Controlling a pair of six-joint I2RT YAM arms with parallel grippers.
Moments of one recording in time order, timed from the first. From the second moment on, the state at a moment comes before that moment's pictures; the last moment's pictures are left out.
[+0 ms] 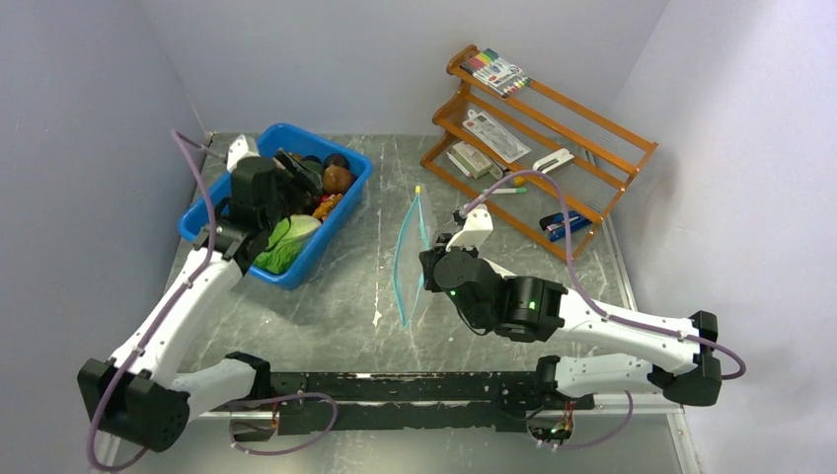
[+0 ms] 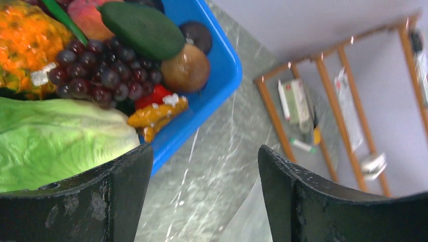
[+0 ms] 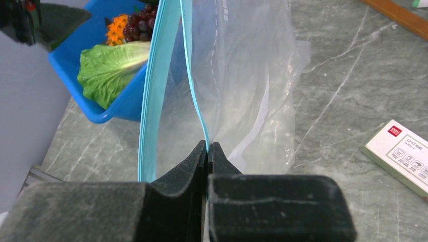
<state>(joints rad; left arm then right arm) -0.37 1.07 1.00 -0.34 -0.27 -0.80 1.28 1.06 1.05 -0.48 0.81 0.75</state>
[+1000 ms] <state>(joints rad) -0.02 1.61 1.28 -0.28 0.00 -1.25 1.28 1.05 1.05 -0.45 0.77 0.73</state>
